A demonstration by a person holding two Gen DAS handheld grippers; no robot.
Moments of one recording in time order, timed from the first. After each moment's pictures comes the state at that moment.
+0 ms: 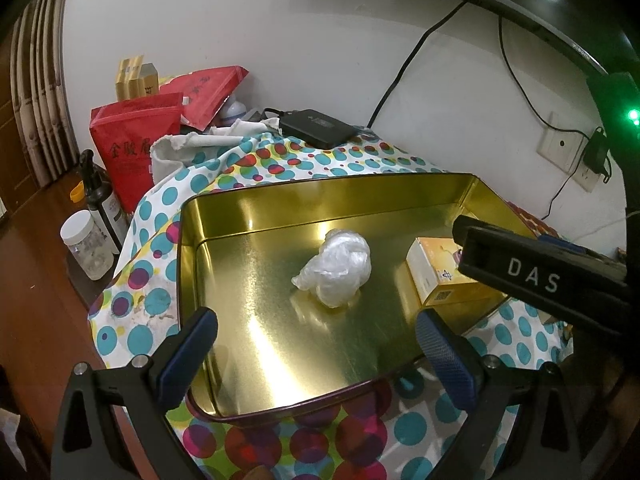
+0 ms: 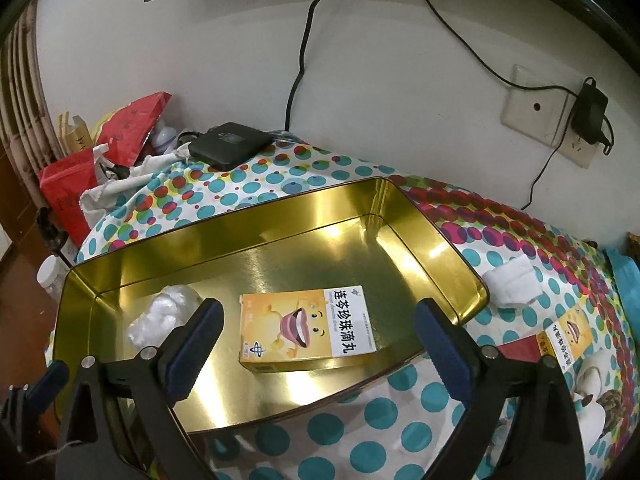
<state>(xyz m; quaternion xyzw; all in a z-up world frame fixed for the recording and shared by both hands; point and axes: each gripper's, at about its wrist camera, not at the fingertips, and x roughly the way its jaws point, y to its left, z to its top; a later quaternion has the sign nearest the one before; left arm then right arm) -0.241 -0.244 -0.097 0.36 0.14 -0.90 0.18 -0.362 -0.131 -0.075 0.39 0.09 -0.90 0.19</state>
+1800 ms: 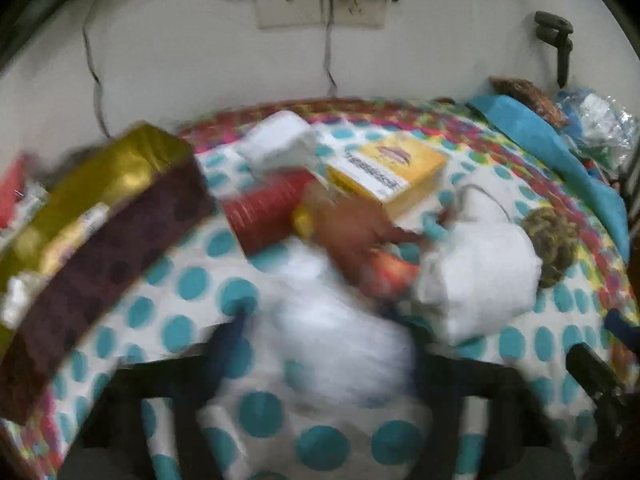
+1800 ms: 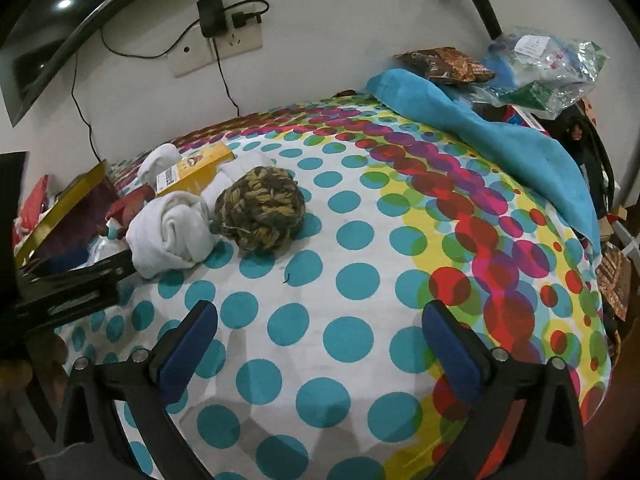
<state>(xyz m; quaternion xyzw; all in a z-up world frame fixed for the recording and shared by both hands) -0.329 0.023 -0.136 0.44 -0.01 -0.90 -0.05 -0.263 0.226 -0.135 0.40 -0.08 -0.91 0.02</state>
